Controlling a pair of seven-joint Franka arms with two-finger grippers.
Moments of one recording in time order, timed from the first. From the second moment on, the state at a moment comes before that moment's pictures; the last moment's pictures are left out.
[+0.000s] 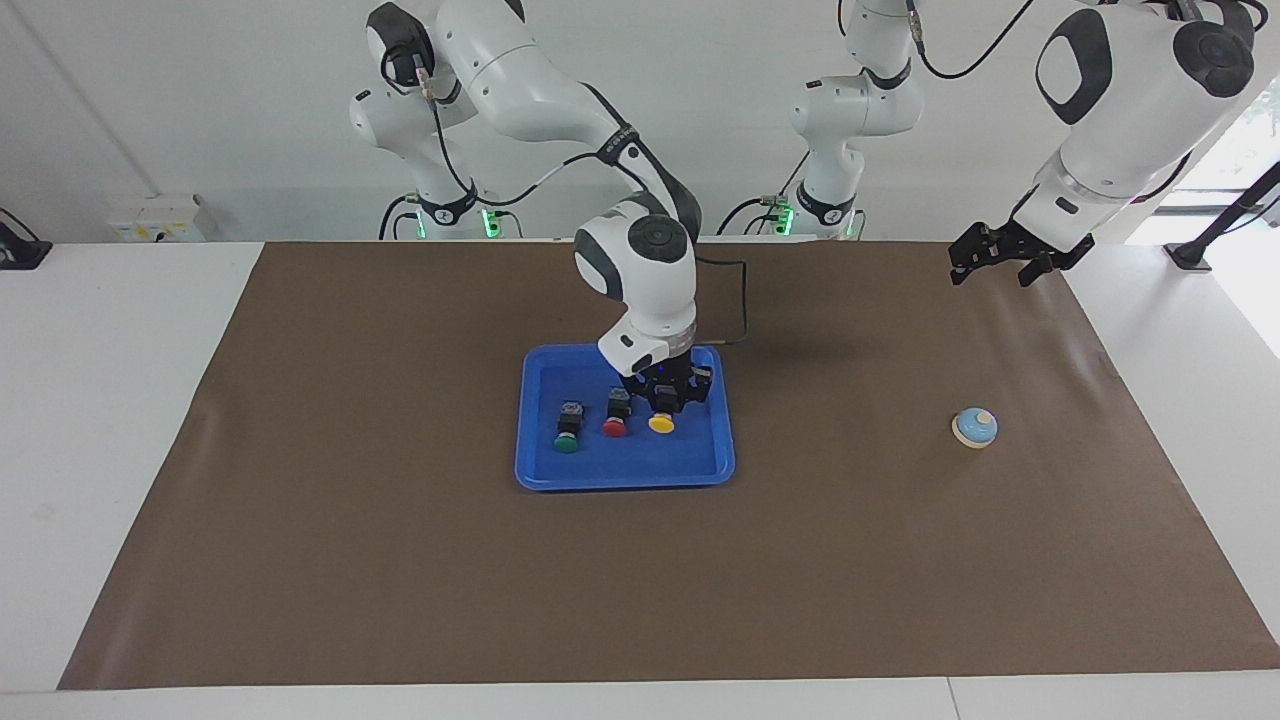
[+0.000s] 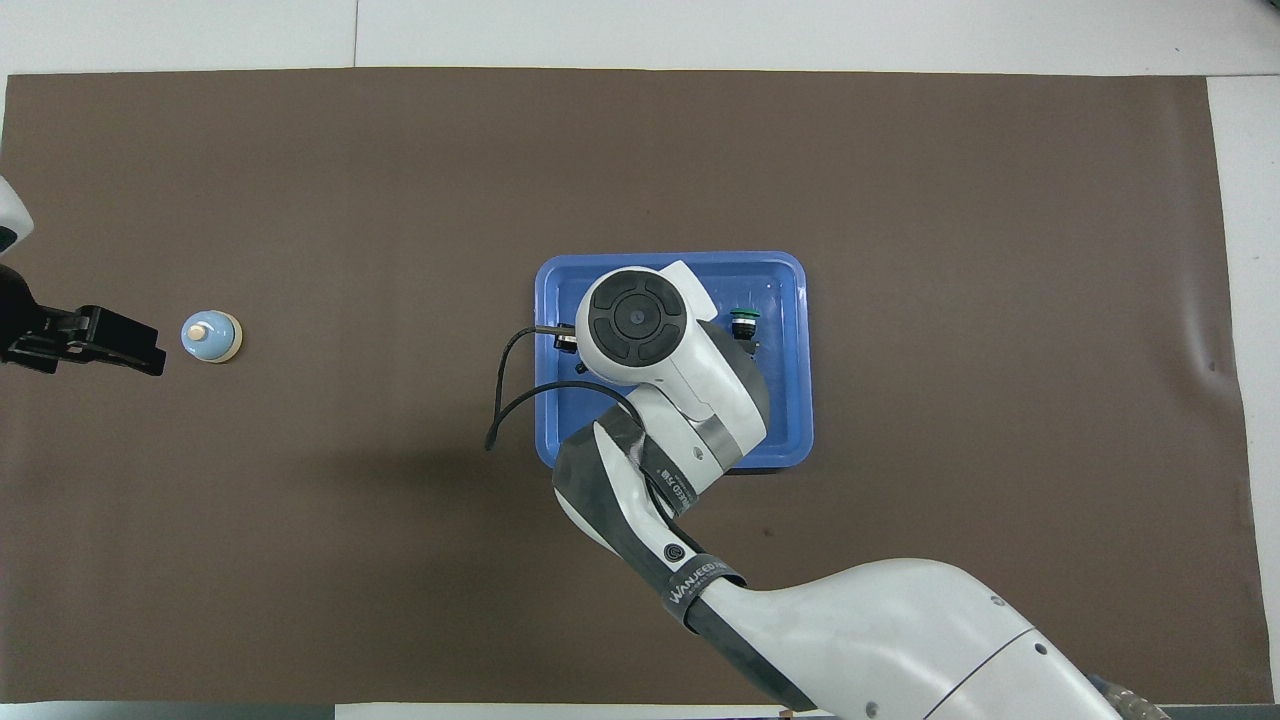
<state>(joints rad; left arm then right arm) -0.02 -0.02 0.00 -1.69 -0.01 1.52 0.09 0.58 0.51 0.07 -1.66 -0.02 2.28 0.85</state>
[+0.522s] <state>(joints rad) -0.02 -0.02 0.00 -1.69 -0.01 1.52 0.09 0.60 0.50 0.07 -1.75 -0.02 2.38 0.91</state>
